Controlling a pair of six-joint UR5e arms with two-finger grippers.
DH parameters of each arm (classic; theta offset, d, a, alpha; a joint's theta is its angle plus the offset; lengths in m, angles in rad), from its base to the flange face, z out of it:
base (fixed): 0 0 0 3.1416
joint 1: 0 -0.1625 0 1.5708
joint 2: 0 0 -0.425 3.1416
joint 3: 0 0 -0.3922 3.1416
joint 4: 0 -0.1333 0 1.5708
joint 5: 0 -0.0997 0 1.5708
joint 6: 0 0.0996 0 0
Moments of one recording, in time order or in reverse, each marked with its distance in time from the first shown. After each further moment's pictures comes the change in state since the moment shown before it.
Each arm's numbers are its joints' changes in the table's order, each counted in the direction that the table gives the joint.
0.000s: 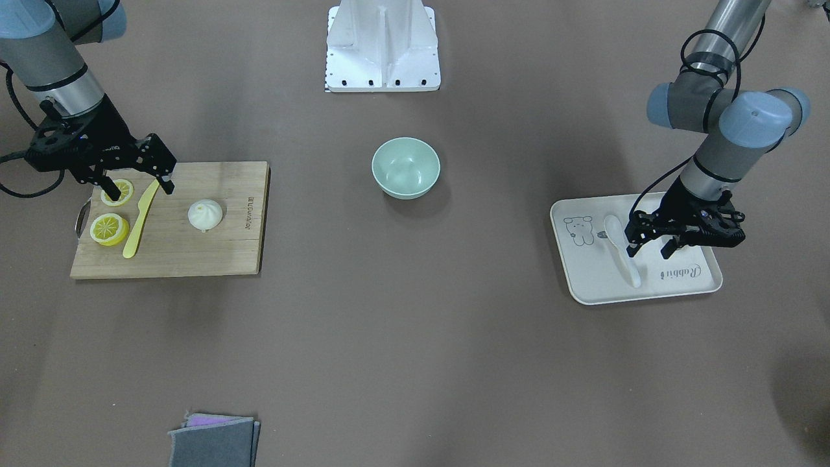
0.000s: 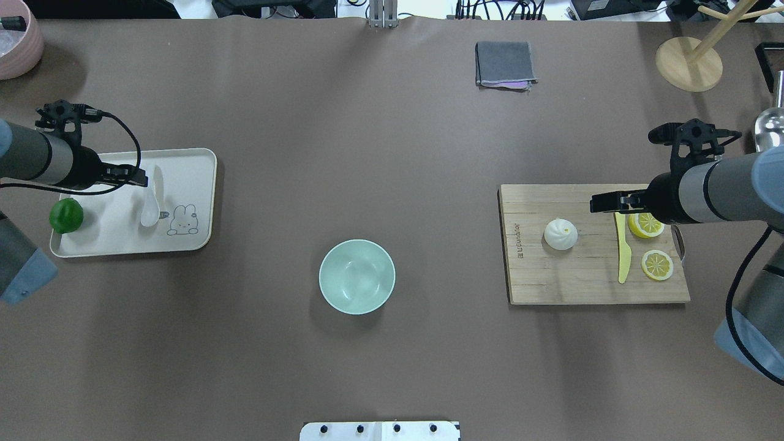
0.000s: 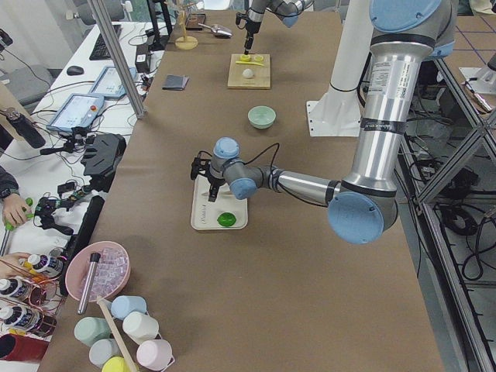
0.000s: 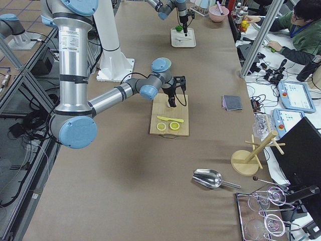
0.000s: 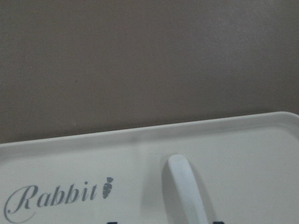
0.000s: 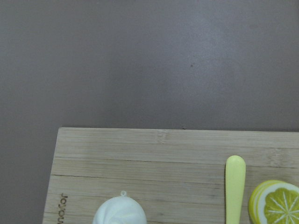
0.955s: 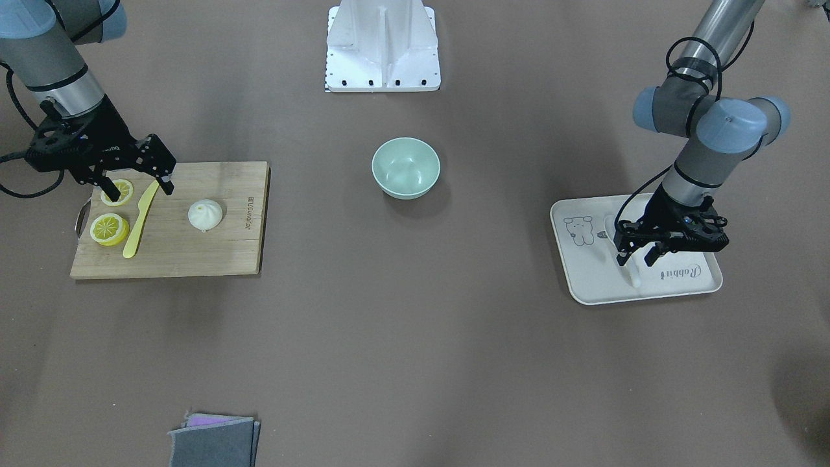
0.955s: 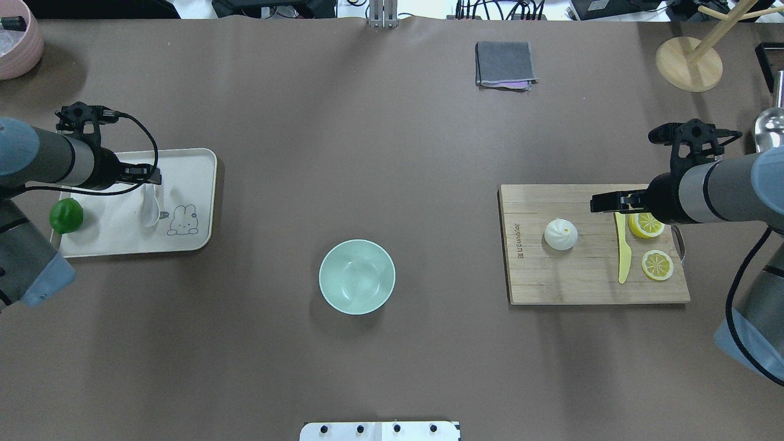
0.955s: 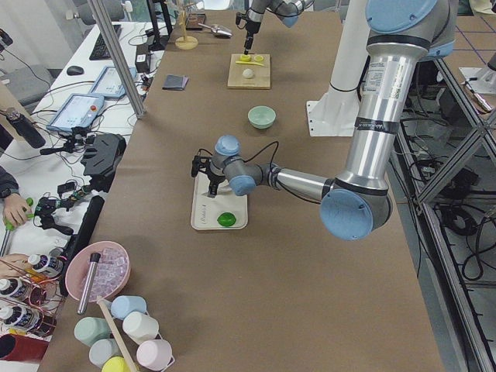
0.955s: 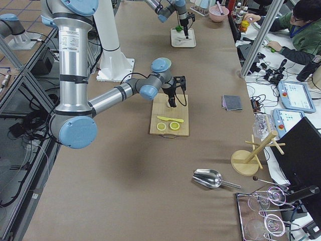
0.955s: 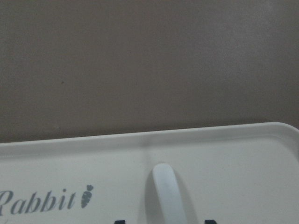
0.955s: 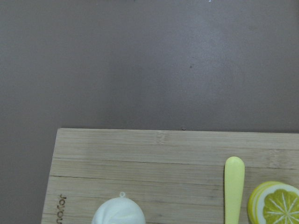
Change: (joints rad) left arm -0.039 0.036 0.020 0.002 -0.069 -0.056; right arm 0.001 0.001 0.000 0.000 0.006 -0.001
